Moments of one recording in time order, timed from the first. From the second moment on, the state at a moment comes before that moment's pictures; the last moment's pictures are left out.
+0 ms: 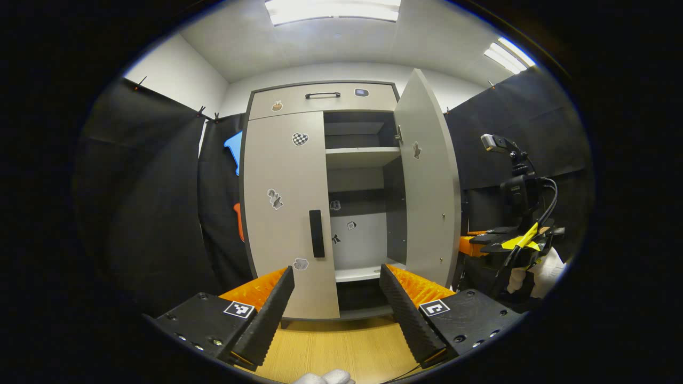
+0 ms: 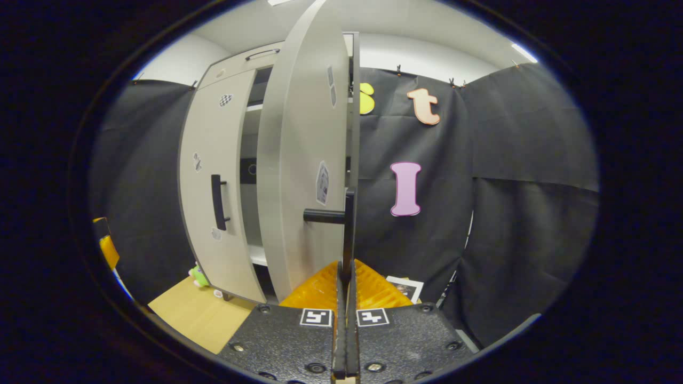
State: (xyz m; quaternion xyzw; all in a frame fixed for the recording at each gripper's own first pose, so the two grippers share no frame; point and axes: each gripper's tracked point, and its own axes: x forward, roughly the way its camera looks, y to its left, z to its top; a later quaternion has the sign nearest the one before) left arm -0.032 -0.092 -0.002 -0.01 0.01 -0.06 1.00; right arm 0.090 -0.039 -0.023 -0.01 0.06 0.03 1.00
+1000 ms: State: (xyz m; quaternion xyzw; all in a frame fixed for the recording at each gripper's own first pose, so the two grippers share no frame) left arm -0.034 -0.062 0.002 -0.01 0.01 -0.05 1.00; right arm 0.046 -0.063 -0.002 -0.02 0.05 0.00 1.00
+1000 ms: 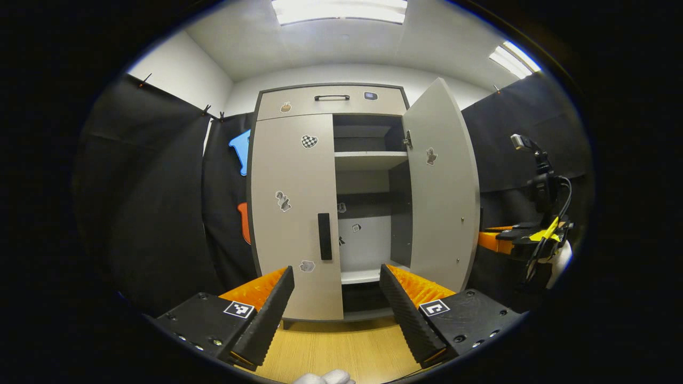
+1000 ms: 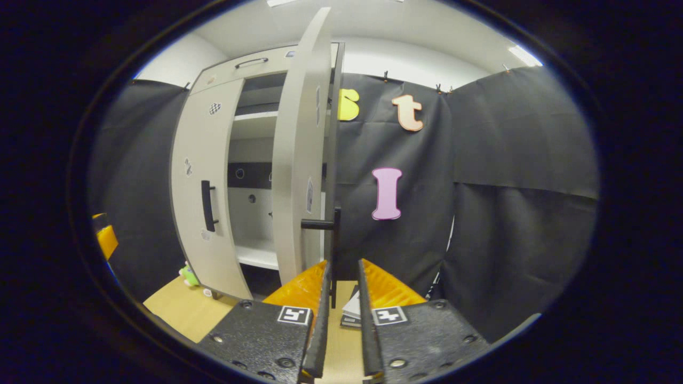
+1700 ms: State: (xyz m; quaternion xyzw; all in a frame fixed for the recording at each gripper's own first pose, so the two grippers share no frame) left arm 0.023 -0.023 -0.042 -0.01 0.04 -0.03 1.00; right arm -0.041 0.030 -0.041 0.03 0.05 0.04 1.00
